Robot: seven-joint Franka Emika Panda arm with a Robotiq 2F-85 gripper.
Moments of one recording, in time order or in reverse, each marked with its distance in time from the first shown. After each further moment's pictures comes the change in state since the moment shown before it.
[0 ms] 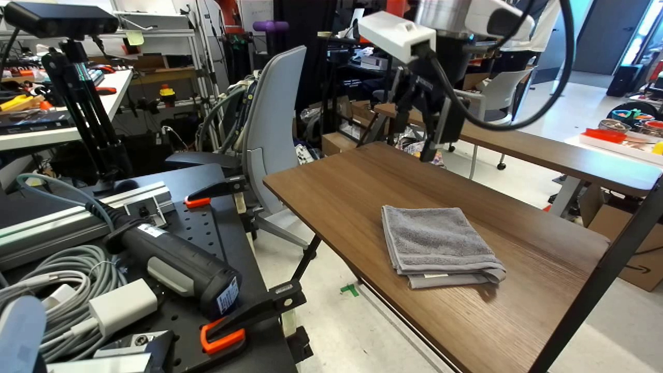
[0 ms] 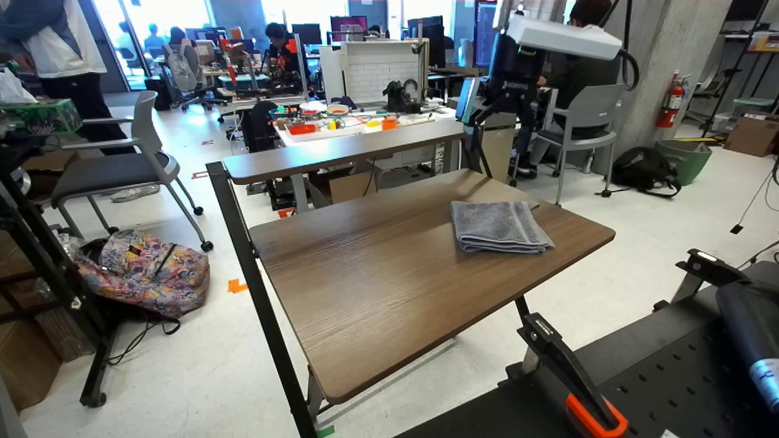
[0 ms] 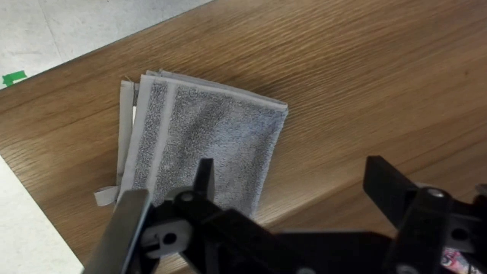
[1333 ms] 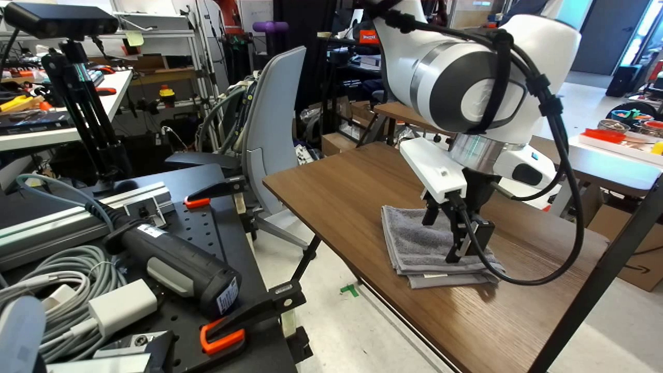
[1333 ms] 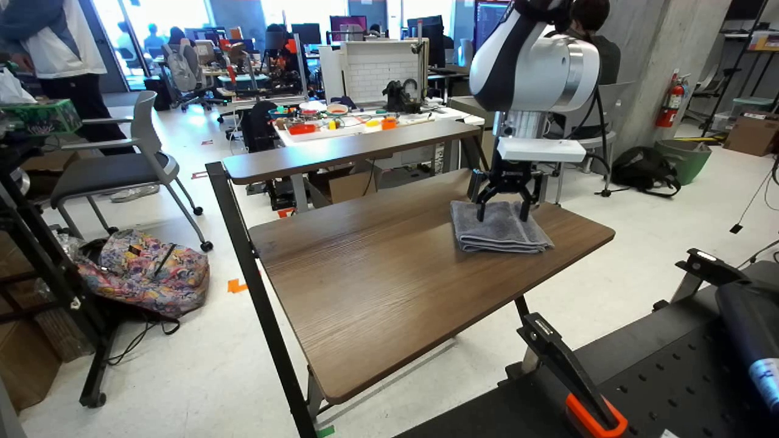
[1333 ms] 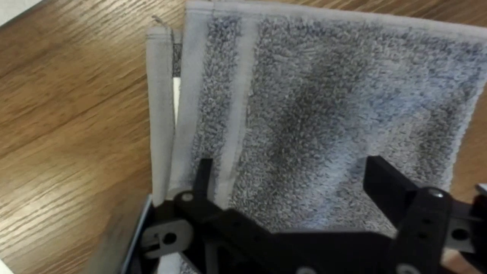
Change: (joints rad) arm -0.061 0.477 -0.031 0.383 -0.044 0.032 0.072
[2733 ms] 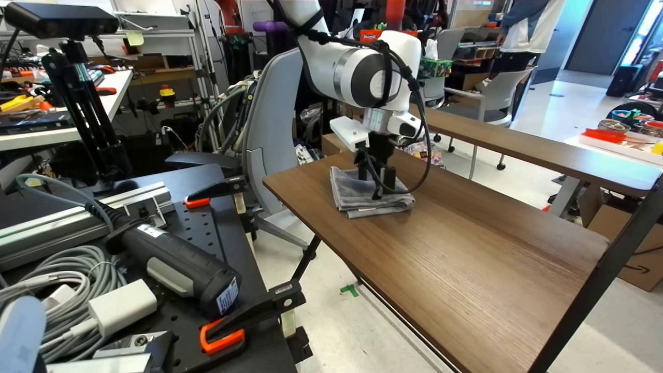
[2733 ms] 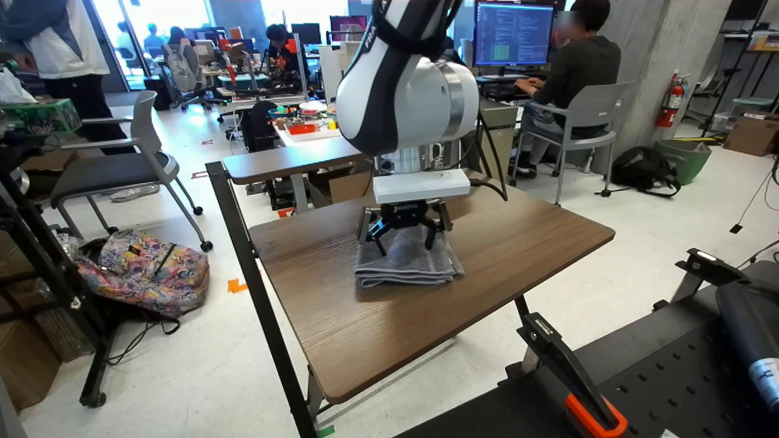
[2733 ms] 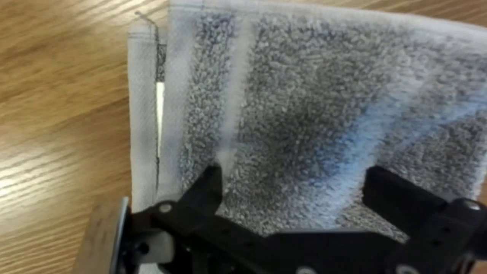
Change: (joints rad) arm 0.323 0.061 0.022 0.057 -0.104 0.008 0.267
